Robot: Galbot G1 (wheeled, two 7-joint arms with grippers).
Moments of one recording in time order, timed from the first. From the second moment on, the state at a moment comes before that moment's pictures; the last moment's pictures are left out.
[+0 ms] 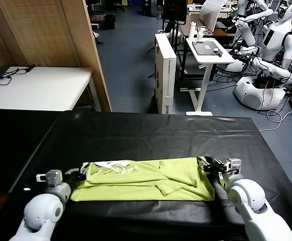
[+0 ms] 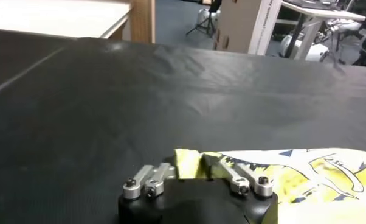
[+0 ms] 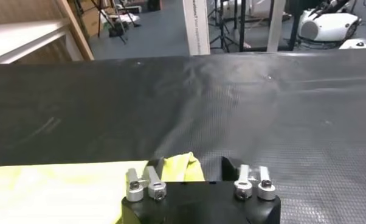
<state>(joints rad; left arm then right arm) 1.33 -1.16 -0.60 -1.93 -0.53 0.65 -0.07 -1.16 1.05 0.42 1.83 0.69 -0.61 0.13</state>
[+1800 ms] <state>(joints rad) 1.49 -0.92 -0.85 -1.94 -1.10 0.74 0.15 -1.55 0.94 0.65 2.20 0.67 -0.33 0.01</state>
